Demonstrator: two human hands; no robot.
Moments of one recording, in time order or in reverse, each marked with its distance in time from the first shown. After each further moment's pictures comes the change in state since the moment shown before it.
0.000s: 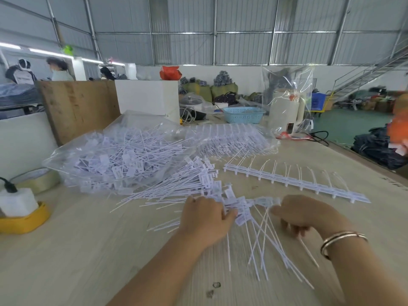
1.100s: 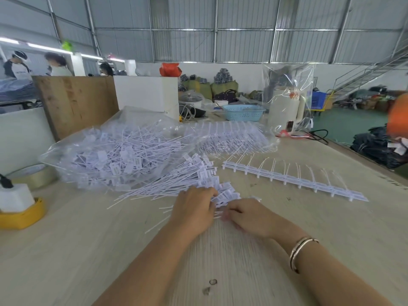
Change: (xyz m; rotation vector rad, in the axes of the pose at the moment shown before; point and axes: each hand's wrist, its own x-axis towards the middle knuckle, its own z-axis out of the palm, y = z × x) left_hand 0.007 -0.018 -0.002 -0.084 0.095 0.003; right_hand 0.003 -0.059 0.044 0.273 0.067 -0.490
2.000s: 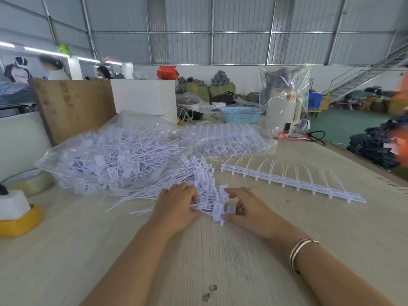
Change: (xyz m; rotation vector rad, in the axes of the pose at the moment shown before) left_hand 0.007 -0.046 0.000 0.066 -0.018 -0.011; right_hand 0.016 0.035 0.007 0.051 0.207 -0.141
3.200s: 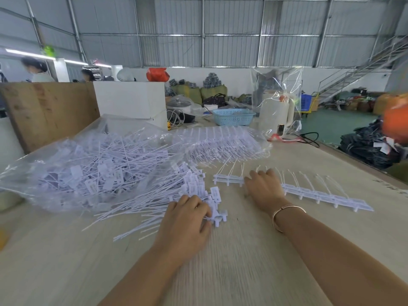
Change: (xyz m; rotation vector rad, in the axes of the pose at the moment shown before) left_hand 0.000 0.035 0.014 -0.025 0.097 0.161; right_hand 0.076 0.069 -0.041 -1.167 0.071 0.119
